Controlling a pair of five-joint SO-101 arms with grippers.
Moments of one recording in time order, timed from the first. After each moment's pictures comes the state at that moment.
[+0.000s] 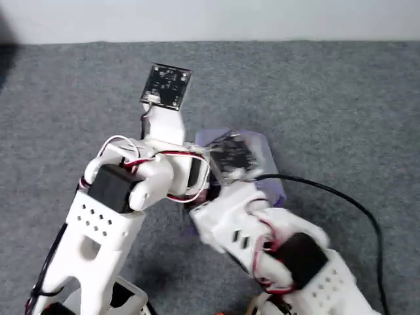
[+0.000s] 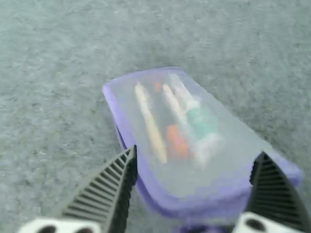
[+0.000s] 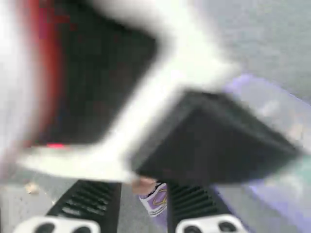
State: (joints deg) left arm 26.0 -31.2 12.9 81.3 17.3; right arm -43.3 -60.7 37.8 71.3 -11.6
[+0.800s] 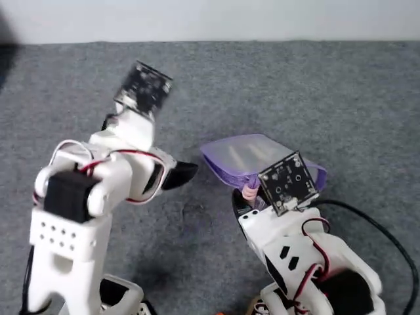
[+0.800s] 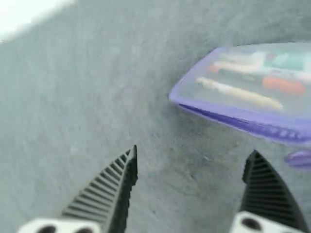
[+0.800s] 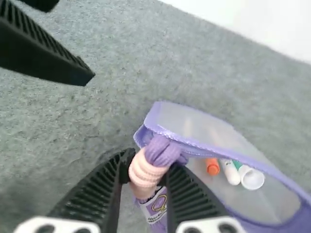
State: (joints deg) left arm 15.3 -36.1 7.3 91.0 -11.3; right arm -28.3 -76.3 37.8 80.4 5.3
